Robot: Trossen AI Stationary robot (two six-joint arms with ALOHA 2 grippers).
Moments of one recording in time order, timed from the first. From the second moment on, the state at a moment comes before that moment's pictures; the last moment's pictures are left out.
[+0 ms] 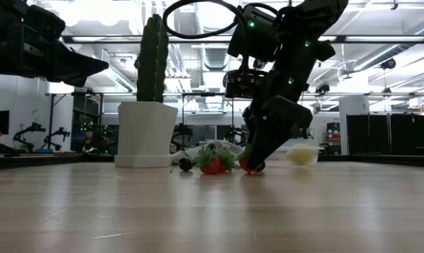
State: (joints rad) left arm 0.00 0.28 0.04 0.18 -0.10 0.14; right arm 0.08 1.86 1.08 -0.32 0.10 0.00
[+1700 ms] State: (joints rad) left arm 0.00 0.28 0.04 0.18 -0.10 0.14; right arm 0.09 1.85 1.25 -0.52 0.07 -0.04
